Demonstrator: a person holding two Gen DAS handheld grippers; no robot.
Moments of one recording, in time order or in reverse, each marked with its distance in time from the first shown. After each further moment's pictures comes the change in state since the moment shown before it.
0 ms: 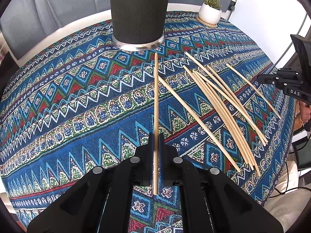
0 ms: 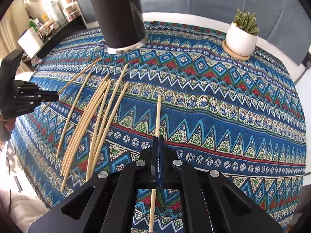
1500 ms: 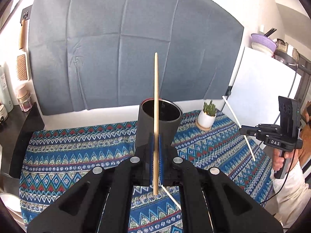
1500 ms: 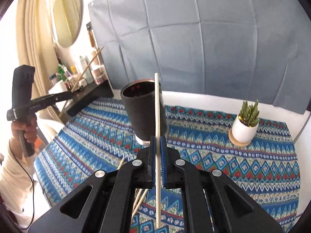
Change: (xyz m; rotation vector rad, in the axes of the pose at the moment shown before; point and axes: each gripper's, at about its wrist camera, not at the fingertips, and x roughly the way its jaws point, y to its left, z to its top) left arm -0.145 0.037 0.079 -0.111 -0.573 -0.017; right arm -0.102 -0.001 0.097 -0.036 -0.450 0.170
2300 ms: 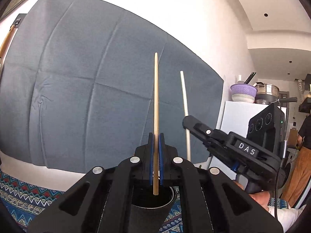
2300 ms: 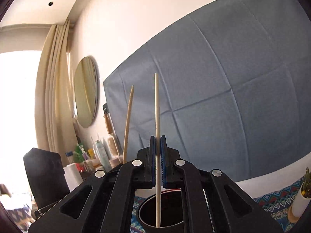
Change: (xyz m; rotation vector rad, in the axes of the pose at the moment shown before) left arm 0.098 0.007 0.013 -0.012 -0.545 -0.217; right arm 0.104 0.014 0.078 0.089 -0.653 0.214
